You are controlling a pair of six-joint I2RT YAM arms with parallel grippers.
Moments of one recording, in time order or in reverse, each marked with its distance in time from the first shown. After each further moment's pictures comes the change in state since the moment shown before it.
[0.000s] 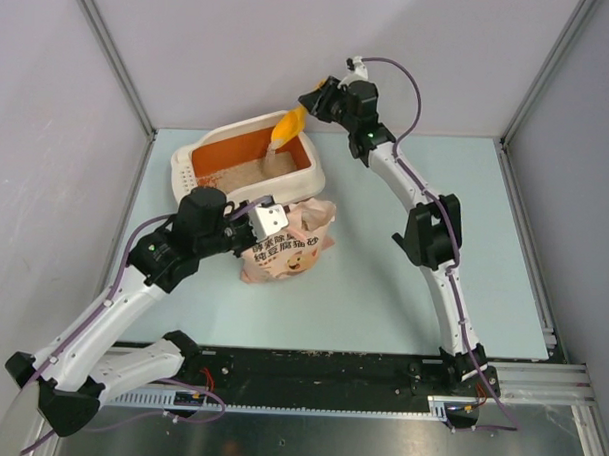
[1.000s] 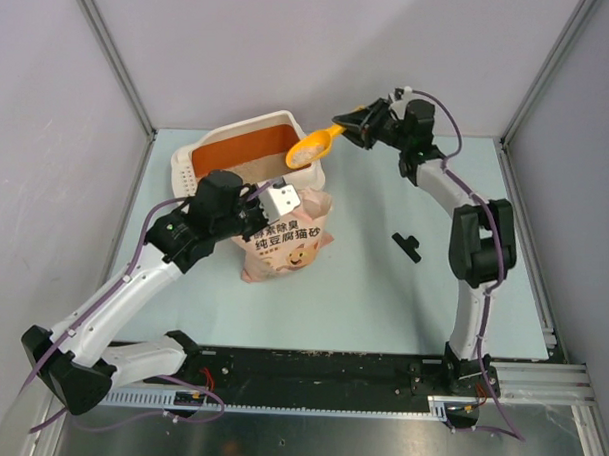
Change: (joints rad) left arm 0.003 0.148 0.093 0.017 -0.103 -0.023; right arm -0.211 -0.435 -0.763 0.313 -0.527 0.702
